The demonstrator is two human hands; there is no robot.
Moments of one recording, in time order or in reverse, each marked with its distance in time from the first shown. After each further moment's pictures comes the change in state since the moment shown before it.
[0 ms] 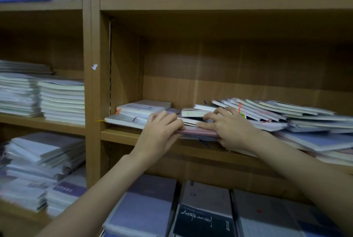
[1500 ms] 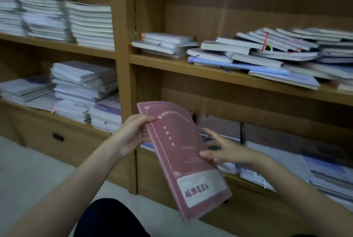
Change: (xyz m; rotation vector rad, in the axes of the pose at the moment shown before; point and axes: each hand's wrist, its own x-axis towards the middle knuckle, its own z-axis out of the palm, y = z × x) left_hand -0.171 0.060 -0.071 -1.419 -0.155 -1.505; right_hand -0.122 -0.171 0.053 1.636 -0.705 0.337
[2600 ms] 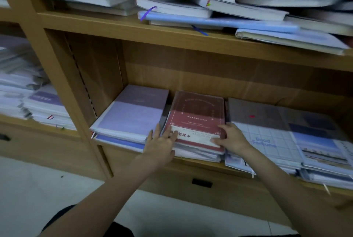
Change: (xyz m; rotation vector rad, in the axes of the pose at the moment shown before) left_hand 0.135 -0.158 0.078 1.834 -0.303 0.037; right_hand 0.088 0.147 -0.075 -0.282 0.448 0.294
